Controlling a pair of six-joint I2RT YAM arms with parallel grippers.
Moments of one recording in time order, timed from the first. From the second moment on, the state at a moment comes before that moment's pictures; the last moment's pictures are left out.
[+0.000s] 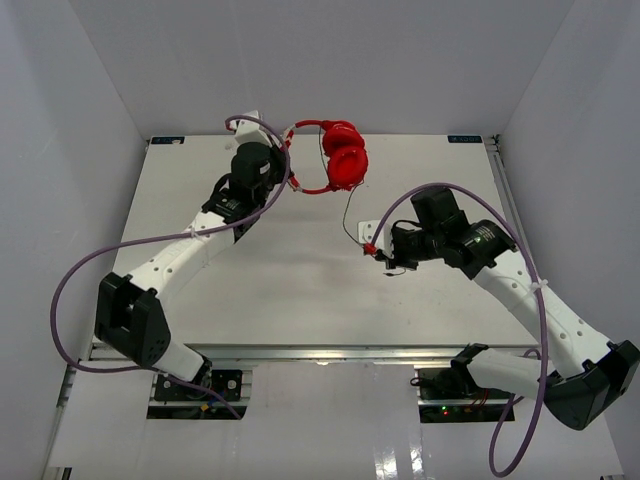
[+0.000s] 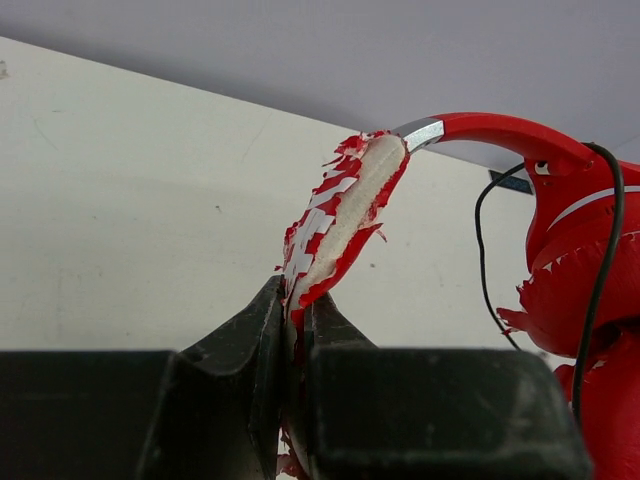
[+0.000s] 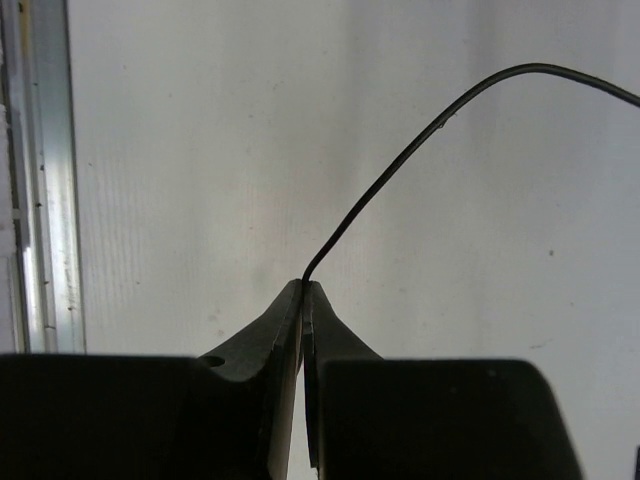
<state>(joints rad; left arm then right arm) -0.53 1.50 1.27 0.03 -0.33 -0.50 0.63 1.12 1.17 -0.88 -0.49 -0.94</state>
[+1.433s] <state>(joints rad) -0.78 1.48 0.89 0.18 -0.11 -0.35 0.50 1.13 1.23 -0.75 -0.17 -1.00</state>
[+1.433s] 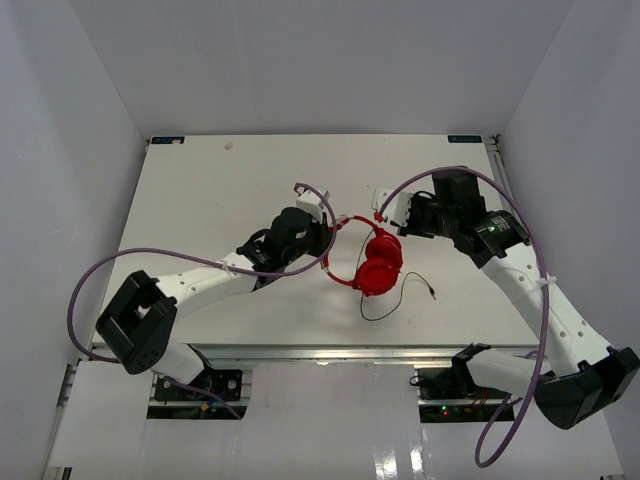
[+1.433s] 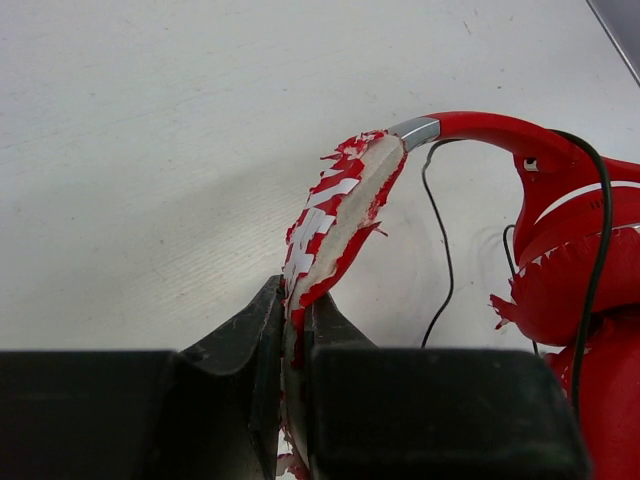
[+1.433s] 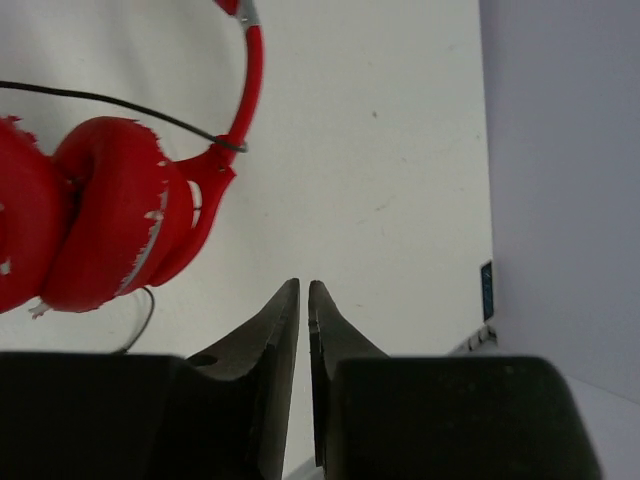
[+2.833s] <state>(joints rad) -0.65 1.38 0.83 0.08 -0.32 -0.57 0.50 1.24 0.58 -0.52 -0.53 -1.49</state>
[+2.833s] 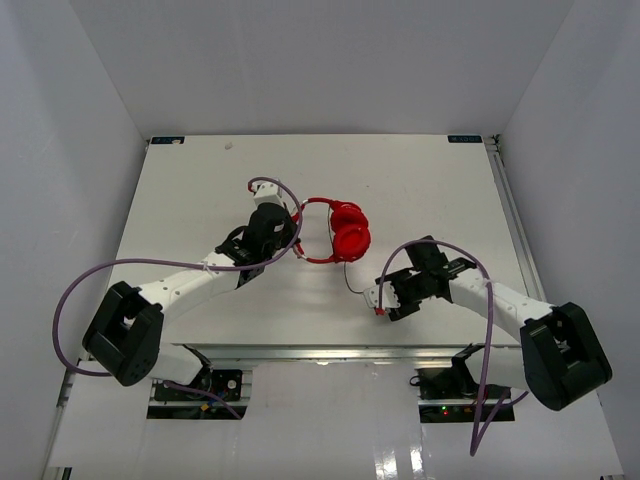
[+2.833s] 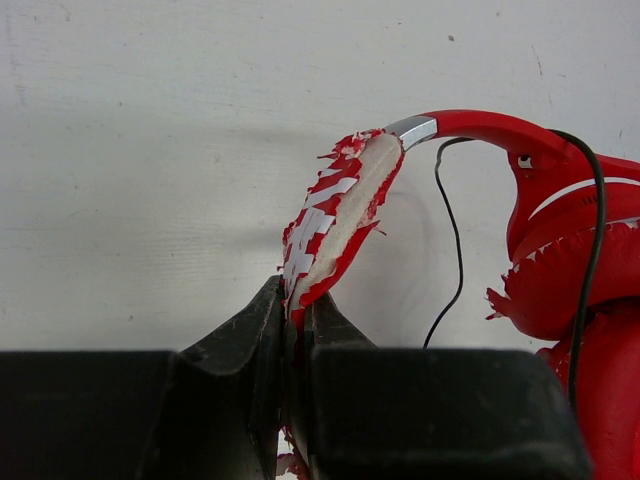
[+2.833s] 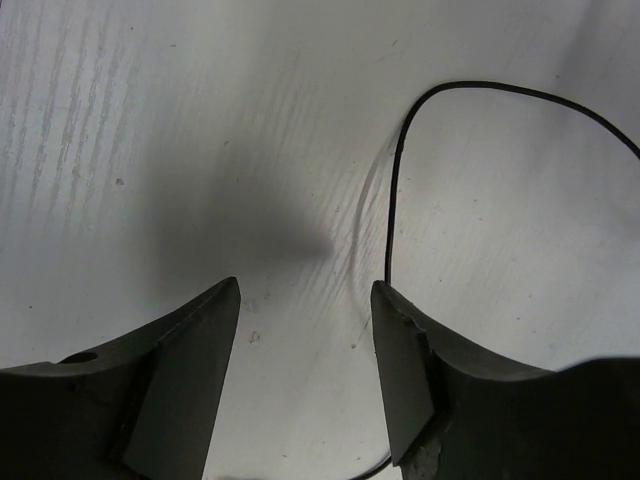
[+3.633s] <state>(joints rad) -0.65 1.38 0.81 0.08 -0.30 -0.60 0.51 1.38 0.71 -0.47 -0.51 -1.39</state>
